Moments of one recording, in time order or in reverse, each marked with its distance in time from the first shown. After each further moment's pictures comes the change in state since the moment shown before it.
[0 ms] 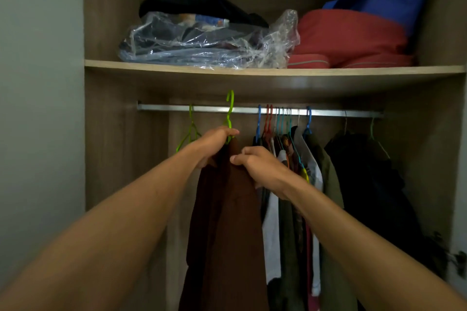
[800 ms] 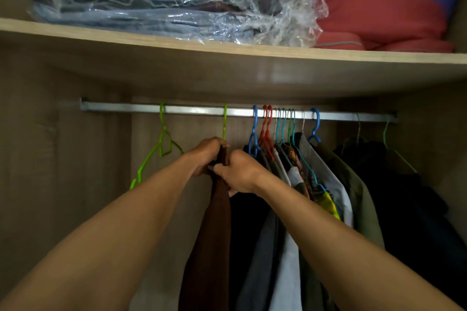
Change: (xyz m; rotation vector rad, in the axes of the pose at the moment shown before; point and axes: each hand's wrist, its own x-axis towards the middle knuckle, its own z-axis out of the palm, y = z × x) left_hand 0.190 -0.052 0.007 -0.135 -0.013 -0.057; right_hand 0.163 0.043 0.013 -0.347 0.094 0.072
